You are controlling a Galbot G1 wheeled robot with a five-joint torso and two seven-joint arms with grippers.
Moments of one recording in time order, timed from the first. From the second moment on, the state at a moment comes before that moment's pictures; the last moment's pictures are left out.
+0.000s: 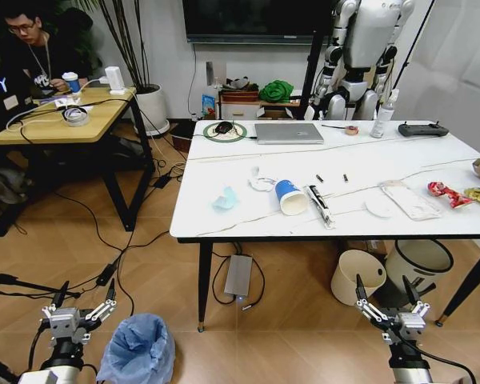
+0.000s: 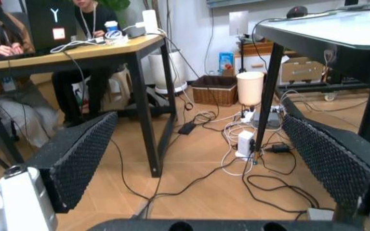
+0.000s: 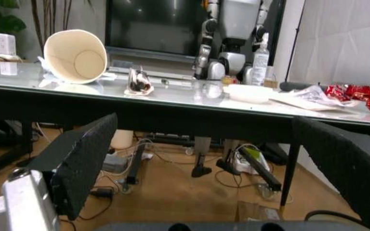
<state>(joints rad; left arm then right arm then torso) 1.86 -1.33 -0.84 -2.05 -0.26 -0.27 -0.01 -1.74 1.61 0.86 1.93 0.12 0.52 -0.28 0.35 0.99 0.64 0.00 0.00</state>
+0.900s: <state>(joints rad) 1.79 -1.31 -0.79 -2.01 -0.26 -0.23 -0.01 -1.72 1.61 0.86 1.90 0.12 0.51 -0.28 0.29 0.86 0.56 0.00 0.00</state>
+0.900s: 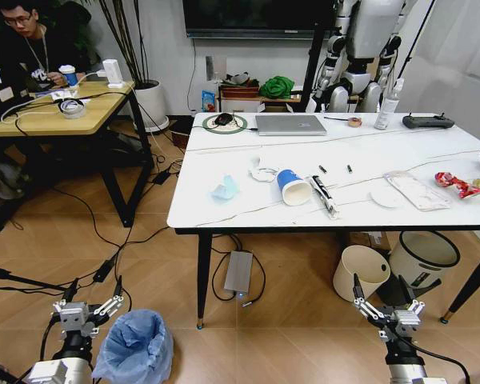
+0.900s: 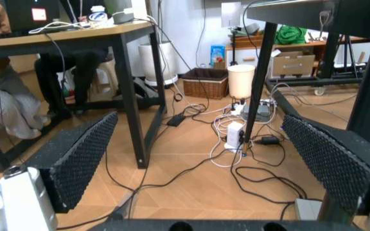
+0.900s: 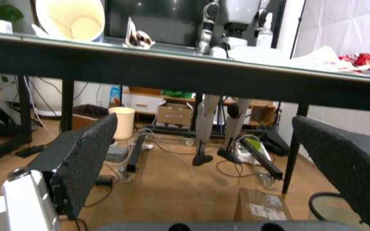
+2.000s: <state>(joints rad) 1.82 -1.33 -0.83 -2.01 -0.28 -0.25 -0.01 -1.70 1.61 0.82 1.87 0.09 0.52 -0.29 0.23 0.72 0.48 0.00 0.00</state>
